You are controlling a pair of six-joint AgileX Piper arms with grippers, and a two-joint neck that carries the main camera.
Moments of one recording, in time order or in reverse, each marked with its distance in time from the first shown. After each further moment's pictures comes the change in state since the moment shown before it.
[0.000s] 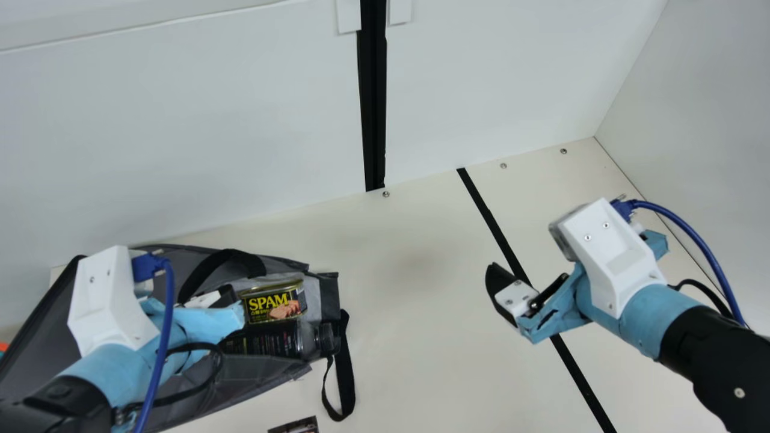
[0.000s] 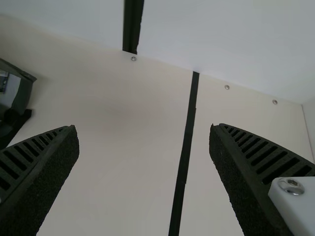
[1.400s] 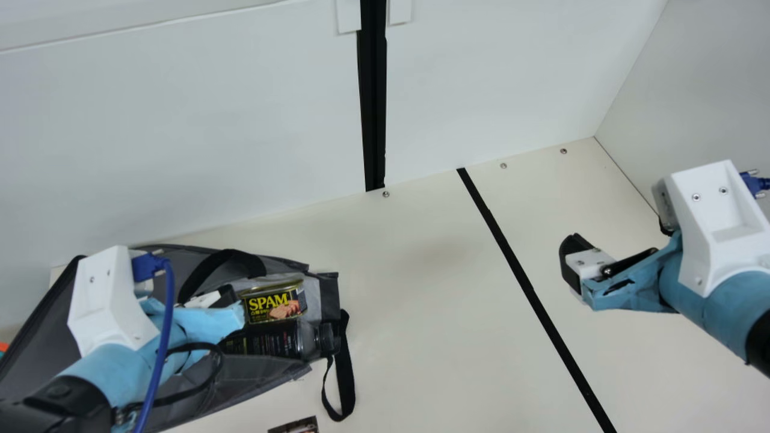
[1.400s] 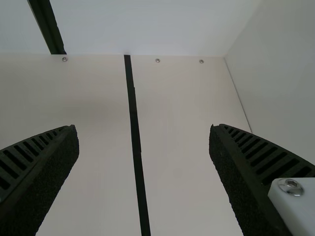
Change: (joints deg) left arm 0.0 0.0 0.0 0.0 0.0 0.0; right arm -3.7 -1.3 -15.2 -20.3 13.7 27.3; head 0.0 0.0
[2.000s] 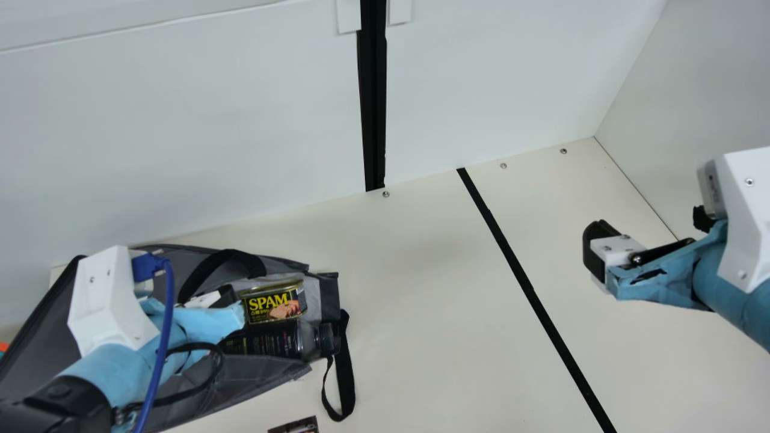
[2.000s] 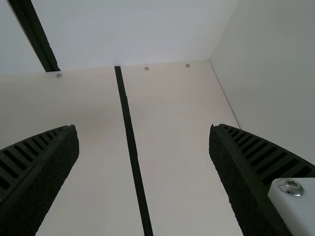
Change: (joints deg) left arm 0.0 0.0 0.0 0.0 0.0 0.0; right arm -1.0 -0.1 -6.7 -2.2 5.1 5.3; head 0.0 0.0
